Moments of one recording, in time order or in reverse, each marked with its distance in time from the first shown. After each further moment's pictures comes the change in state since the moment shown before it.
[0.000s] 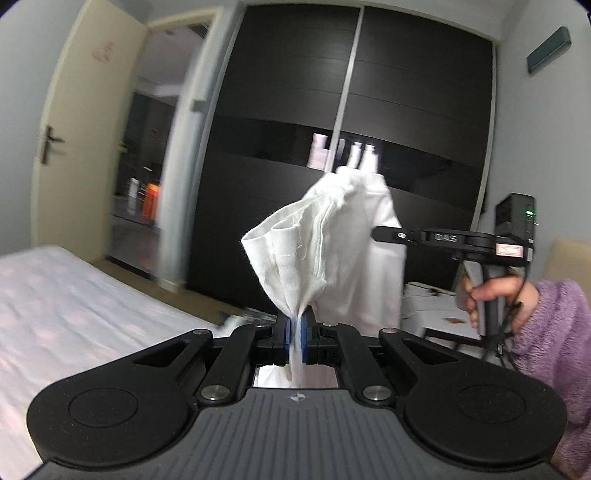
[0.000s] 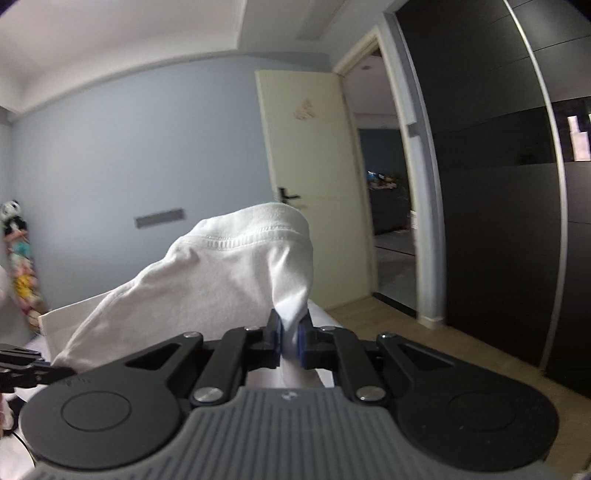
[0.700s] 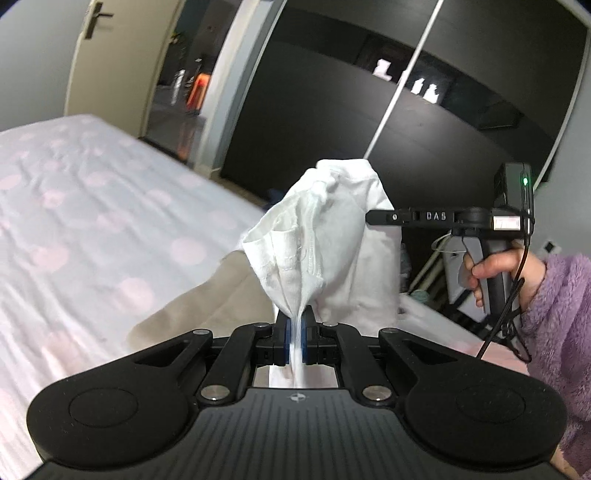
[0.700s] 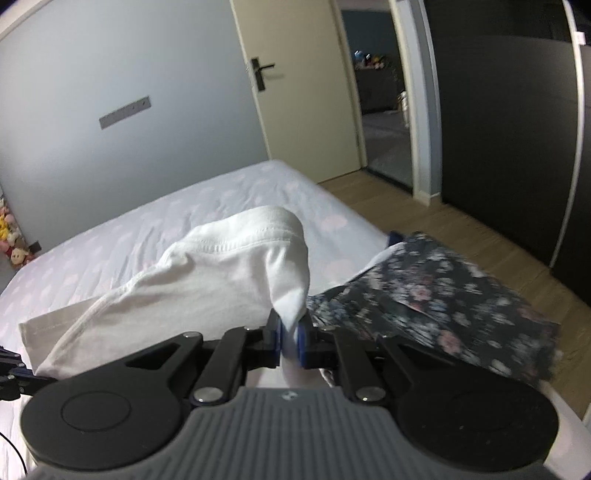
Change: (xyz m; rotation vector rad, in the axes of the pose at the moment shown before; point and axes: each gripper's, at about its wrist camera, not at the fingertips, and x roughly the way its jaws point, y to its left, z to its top) left arm 0.093 0.113 -0.098 -0.205 0.300 0.143; right arm 0.183 -0.048 -0.104 0.062 0.407 0.011
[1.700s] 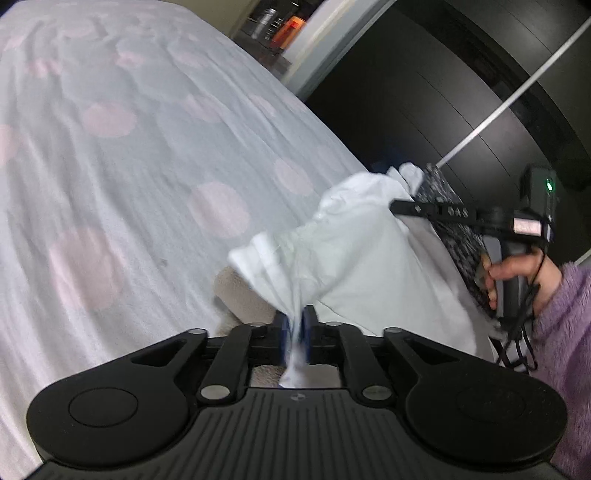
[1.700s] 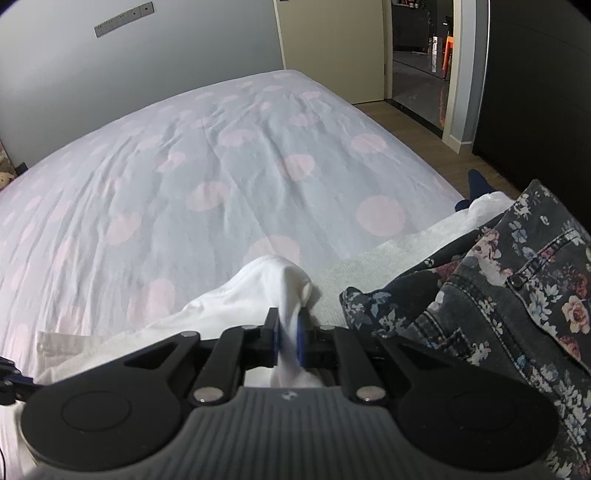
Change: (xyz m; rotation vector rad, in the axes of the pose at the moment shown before) left arm 0.058 0.122 -0.038 -0.359 0.110 0.038; right arm 0.180 0.026 -0.027 -0.113 0.241 -0.025
